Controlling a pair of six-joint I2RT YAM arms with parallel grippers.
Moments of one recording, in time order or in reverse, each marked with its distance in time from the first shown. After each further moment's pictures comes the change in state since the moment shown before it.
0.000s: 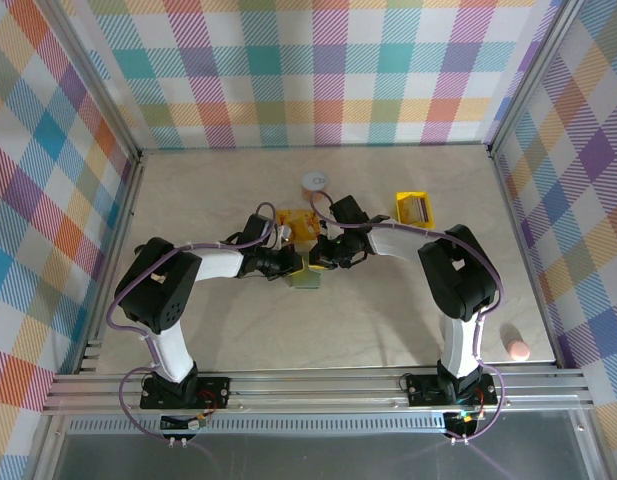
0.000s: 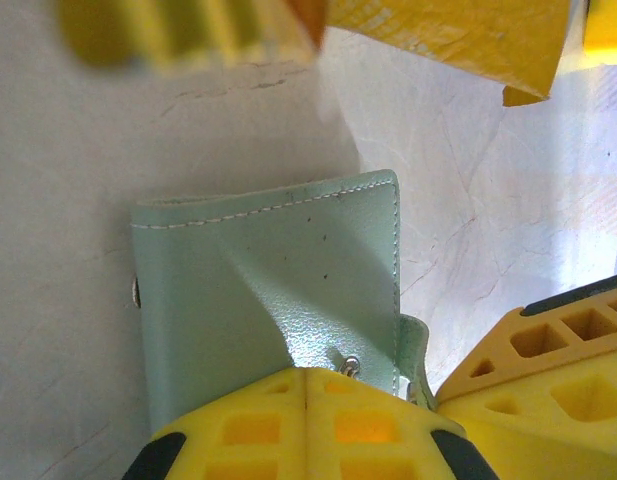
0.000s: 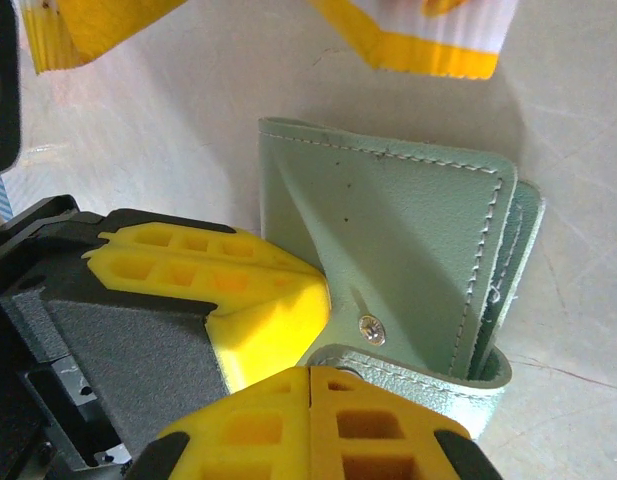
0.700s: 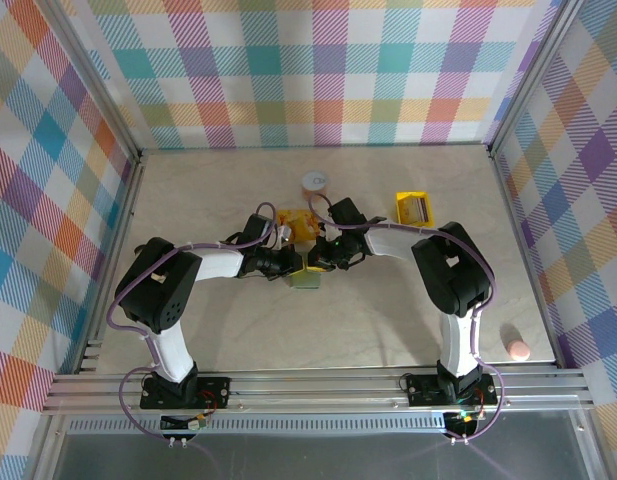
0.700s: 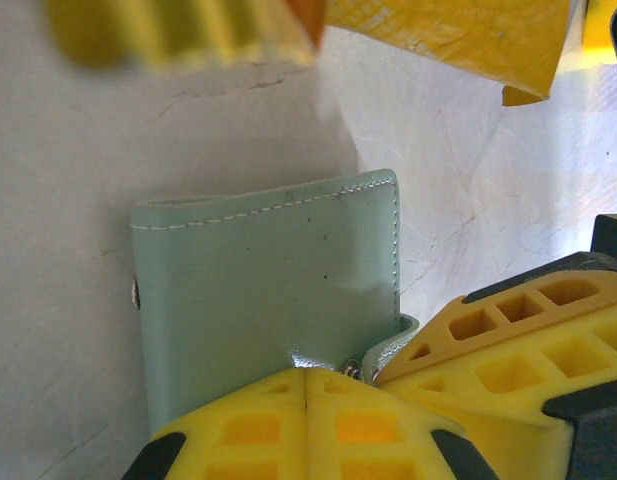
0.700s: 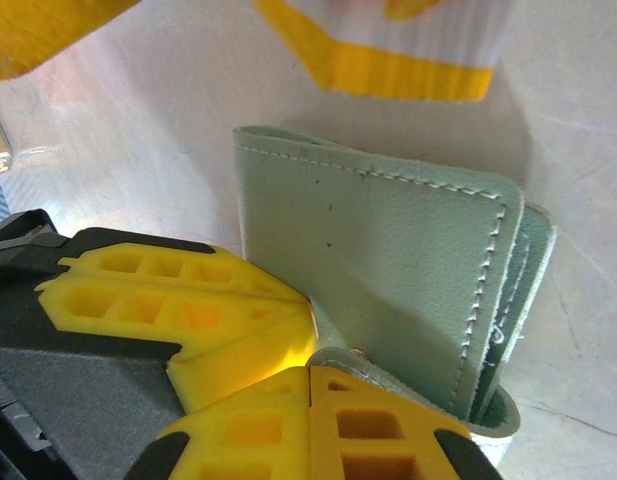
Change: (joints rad) left arm 0.000 0.002 0.000 0.001 0.004 0.000; right arm 0.000 0.046 0.005 0.035 -0.021 0.015
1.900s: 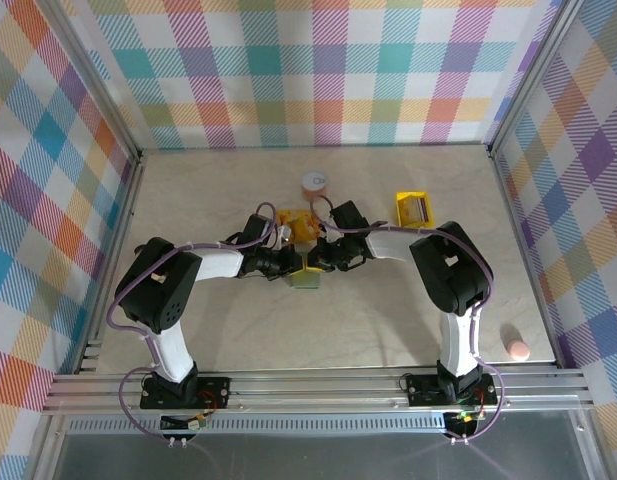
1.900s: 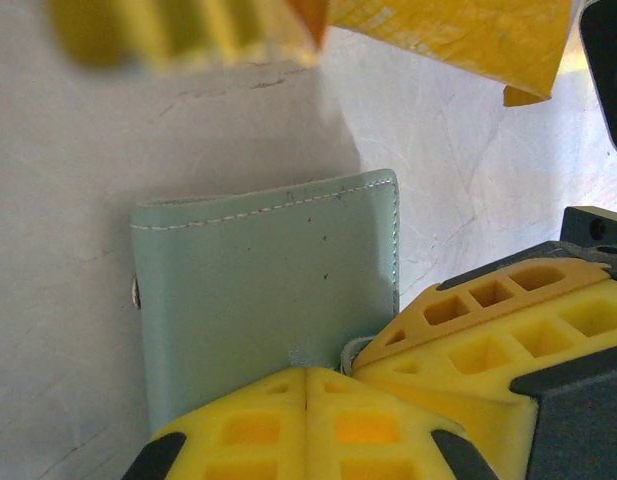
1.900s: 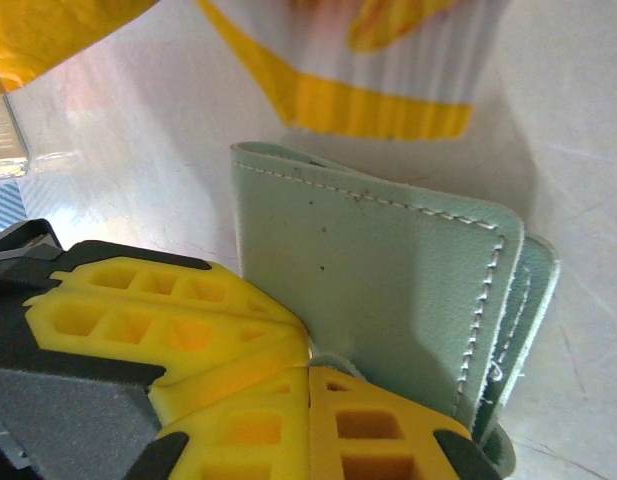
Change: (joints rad) left arm 0.000 0.000 0.000 -0.001 0.000 0.000; right arm -0.007 0.013 -0.053 0.108 -0.018 0.012
